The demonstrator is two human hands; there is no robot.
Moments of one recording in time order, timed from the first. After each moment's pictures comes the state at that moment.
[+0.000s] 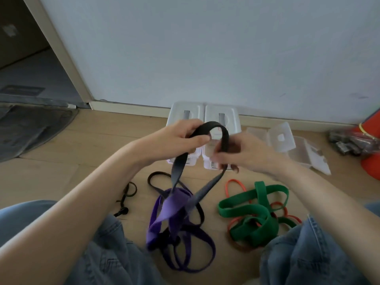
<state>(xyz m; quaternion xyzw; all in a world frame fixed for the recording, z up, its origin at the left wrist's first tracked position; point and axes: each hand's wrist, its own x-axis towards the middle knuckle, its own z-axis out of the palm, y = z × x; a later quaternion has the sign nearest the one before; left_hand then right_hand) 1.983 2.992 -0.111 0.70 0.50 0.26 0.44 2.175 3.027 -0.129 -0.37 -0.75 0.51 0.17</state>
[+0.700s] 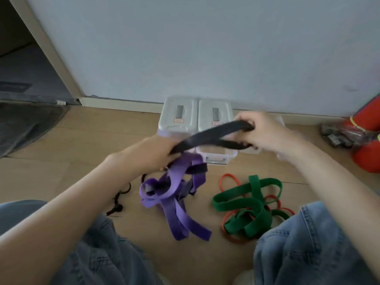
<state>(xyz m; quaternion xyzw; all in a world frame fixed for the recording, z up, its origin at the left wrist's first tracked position) 1.976 2.988 -0.134 0.76 0.62 0.02 0.20 2.200 3.046 -0.118 -0.51 -0.75 0.38 0.18</state>
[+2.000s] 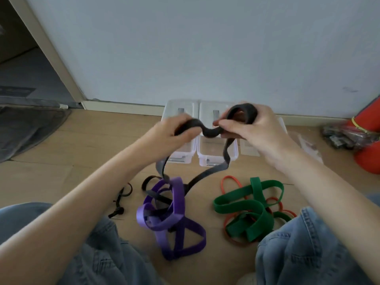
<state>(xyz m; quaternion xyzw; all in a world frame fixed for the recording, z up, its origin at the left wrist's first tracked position) 1.985 2.999 -0.121 0.73 0.53 0.31 0.30 2.184 3.030 -0.109 -0.42 -0.61 0.53 0.41</state>
